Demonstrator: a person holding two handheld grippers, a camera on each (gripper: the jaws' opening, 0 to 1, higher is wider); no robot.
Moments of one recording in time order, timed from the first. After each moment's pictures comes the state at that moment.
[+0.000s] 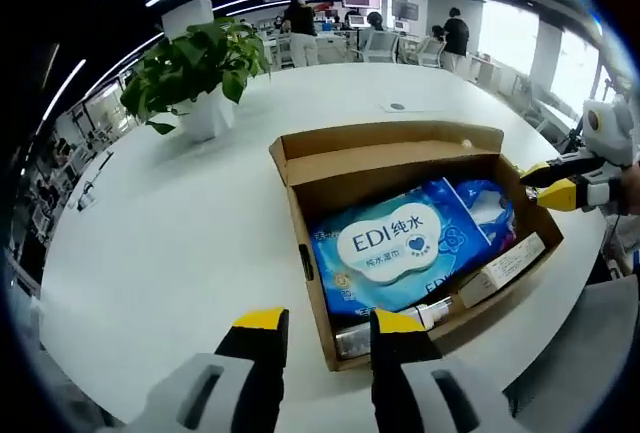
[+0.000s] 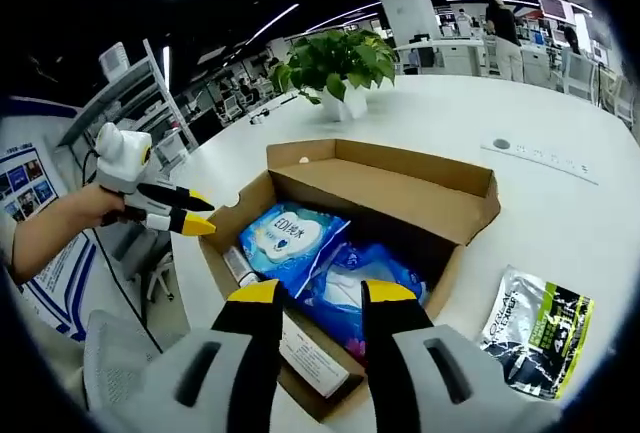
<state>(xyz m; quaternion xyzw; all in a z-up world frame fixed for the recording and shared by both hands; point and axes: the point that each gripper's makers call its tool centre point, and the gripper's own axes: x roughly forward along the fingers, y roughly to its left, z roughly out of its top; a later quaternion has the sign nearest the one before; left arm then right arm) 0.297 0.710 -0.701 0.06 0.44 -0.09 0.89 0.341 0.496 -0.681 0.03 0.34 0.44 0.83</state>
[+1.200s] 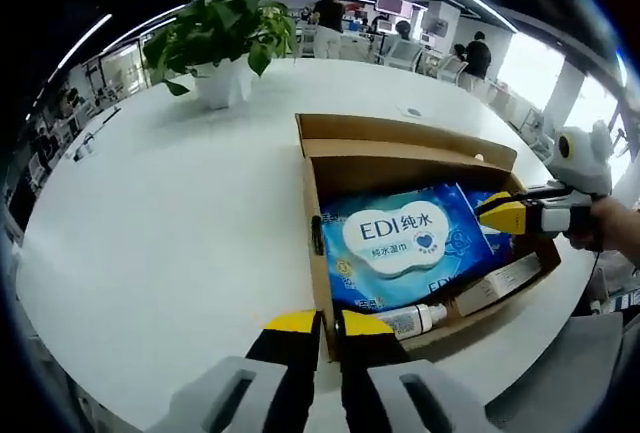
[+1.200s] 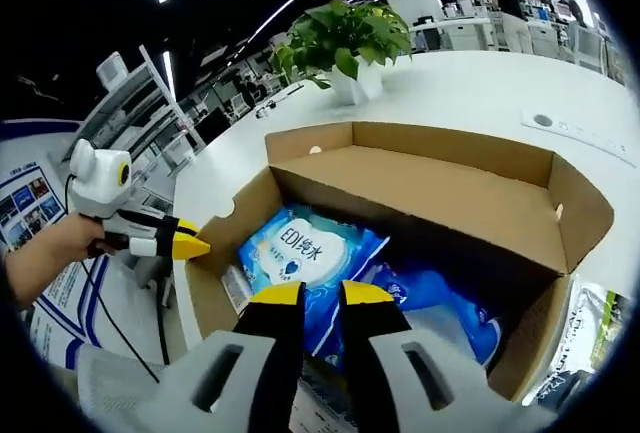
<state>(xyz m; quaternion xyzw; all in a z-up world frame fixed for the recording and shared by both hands) 0.292 0.711 -0.715 -0.03 0.45 -0.07 0.89 0.362 0.557 -0.717 0.05 0.37 0.44 0.81</state>
